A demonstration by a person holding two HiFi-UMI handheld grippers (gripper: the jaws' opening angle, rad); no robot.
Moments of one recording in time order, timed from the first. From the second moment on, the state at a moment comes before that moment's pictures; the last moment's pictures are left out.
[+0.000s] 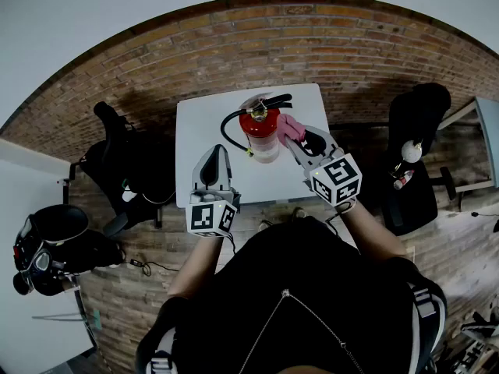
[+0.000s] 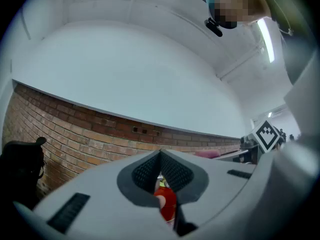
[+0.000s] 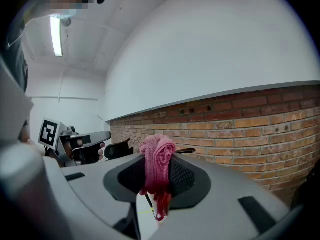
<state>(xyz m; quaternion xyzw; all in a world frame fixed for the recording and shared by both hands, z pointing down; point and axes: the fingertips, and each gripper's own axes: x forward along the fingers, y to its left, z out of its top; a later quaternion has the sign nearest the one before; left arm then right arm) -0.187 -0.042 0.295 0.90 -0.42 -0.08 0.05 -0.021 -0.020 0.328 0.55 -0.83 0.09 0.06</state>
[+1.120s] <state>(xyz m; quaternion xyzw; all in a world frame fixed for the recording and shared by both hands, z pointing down) -0.131 -0.049 0.319 0.90 -0.43 -0.07 0.06 0.060 -0.038 0.359 0.54 -0.83 0.14 0.04</state>
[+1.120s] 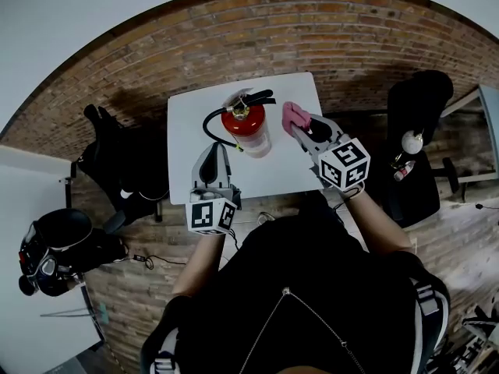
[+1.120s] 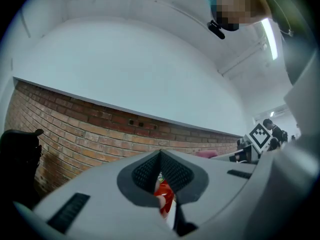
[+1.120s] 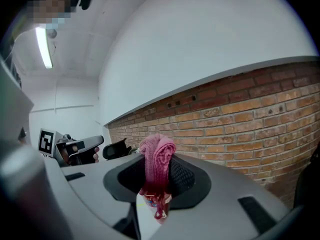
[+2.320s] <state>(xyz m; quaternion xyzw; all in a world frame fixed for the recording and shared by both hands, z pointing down) -0.049 -0.113 0.384 0.76 -0.65 0.00 0.08 0.097 -0.233 0.626 0.25 -0.87 0.37 0.21</state>
